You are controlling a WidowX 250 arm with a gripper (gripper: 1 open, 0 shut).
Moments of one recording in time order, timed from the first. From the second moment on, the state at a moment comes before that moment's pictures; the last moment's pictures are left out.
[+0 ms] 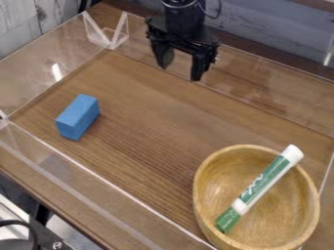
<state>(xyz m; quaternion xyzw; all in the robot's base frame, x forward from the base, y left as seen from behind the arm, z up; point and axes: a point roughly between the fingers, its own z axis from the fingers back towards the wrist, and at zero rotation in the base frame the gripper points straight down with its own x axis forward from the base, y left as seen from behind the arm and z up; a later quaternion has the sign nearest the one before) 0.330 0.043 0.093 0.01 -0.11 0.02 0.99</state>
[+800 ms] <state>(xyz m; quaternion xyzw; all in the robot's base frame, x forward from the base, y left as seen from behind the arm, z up) 0.318 0.029 0.077 0.02 -0.08 0.01 1.00</state>
